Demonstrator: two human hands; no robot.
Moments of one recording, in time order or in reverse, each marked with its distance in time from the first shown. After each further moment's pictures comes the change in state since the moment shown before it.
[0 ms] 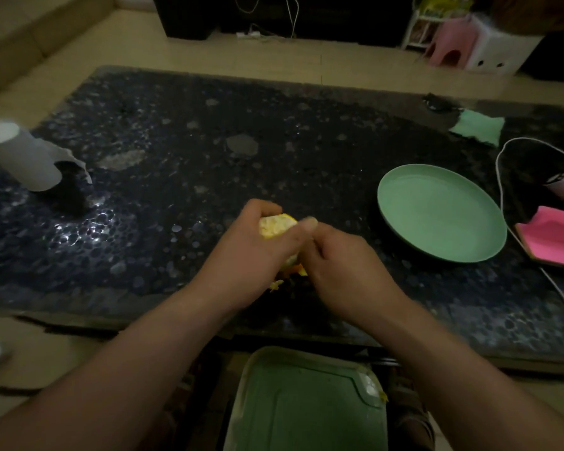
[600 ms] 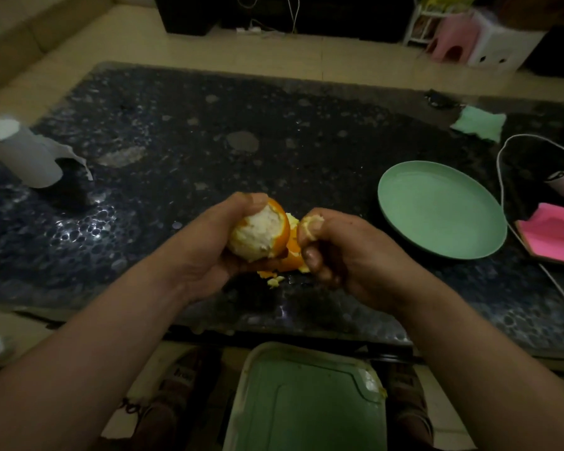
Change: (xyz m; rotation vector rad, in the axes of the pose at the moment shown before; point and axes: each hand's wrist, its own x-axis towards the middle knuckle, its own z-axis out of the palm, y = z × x) left_hand 0.007 0.008 -0.032 -0.695 -0.199 -0.301; right_hand 0.006 0.001 -0.026 0.889 -0.368 0.058
